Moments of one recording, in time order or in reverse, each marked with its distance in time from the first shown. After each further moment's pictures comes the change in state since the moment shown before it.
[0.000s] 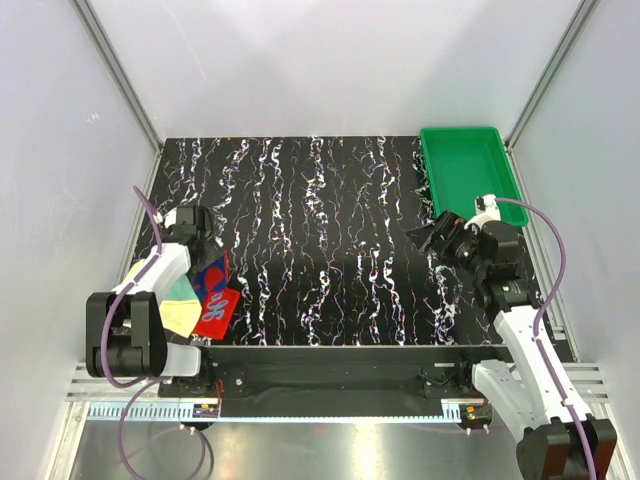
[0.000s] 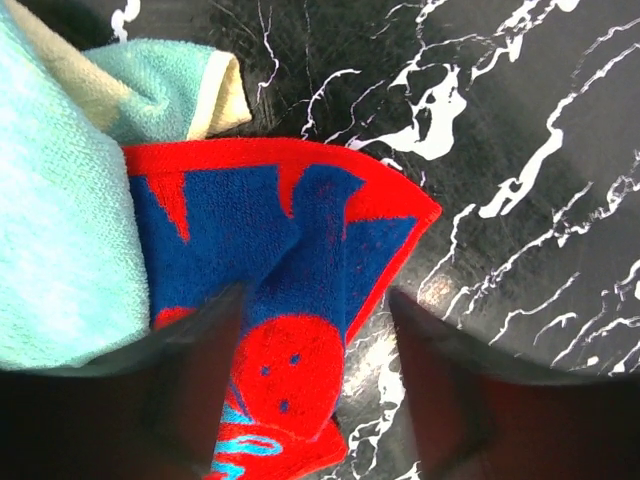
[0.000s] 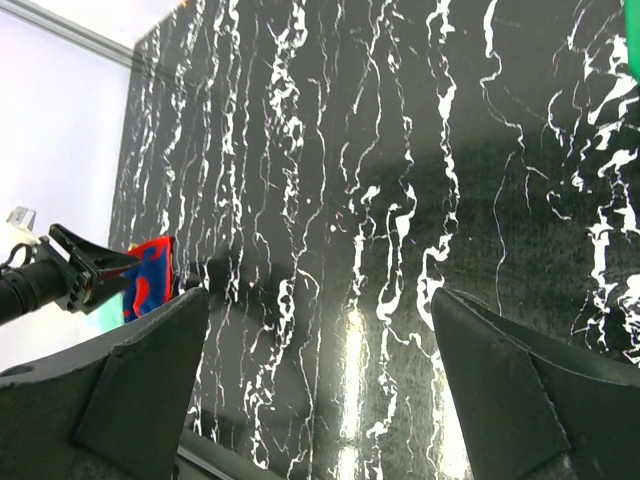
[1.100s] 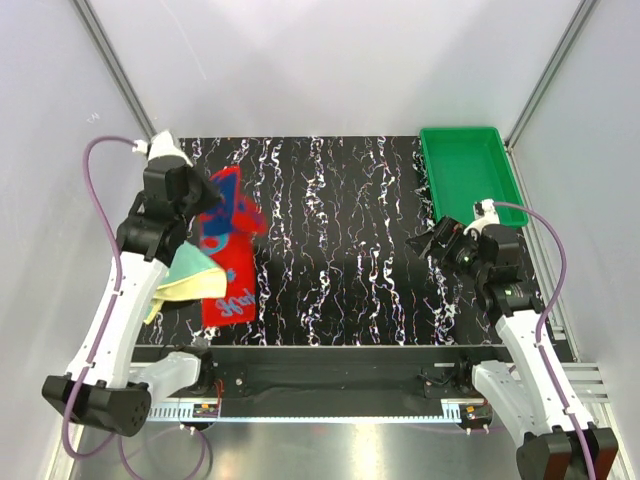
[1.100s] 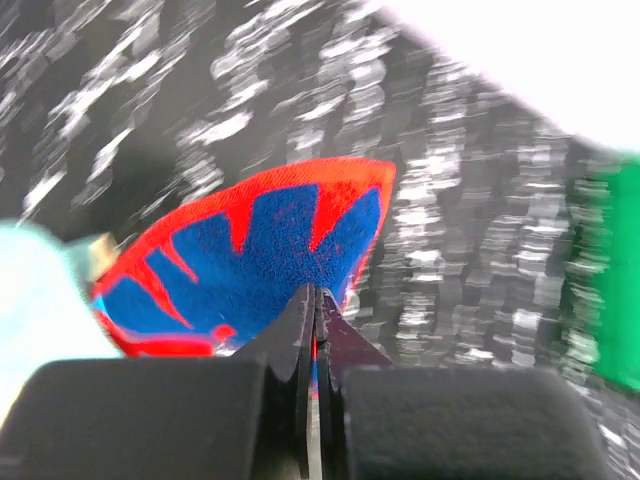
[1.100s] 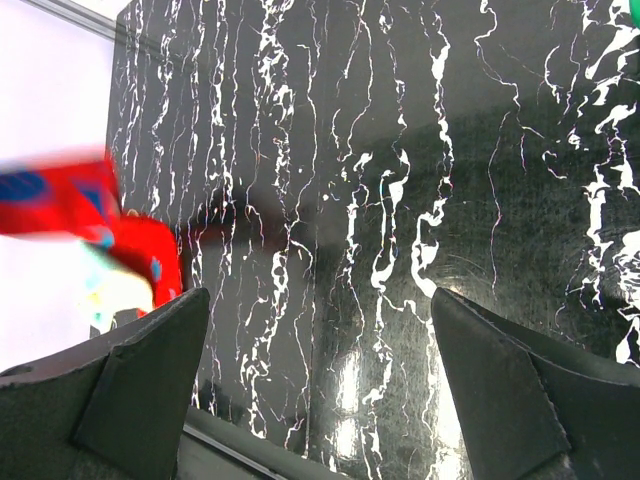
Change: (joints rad) left arm -0.183 -0.277 0.443 -0.161 0.056 0.092; right arm 0.004 -0.037 0.003 -0.103 -0.011 -0.014
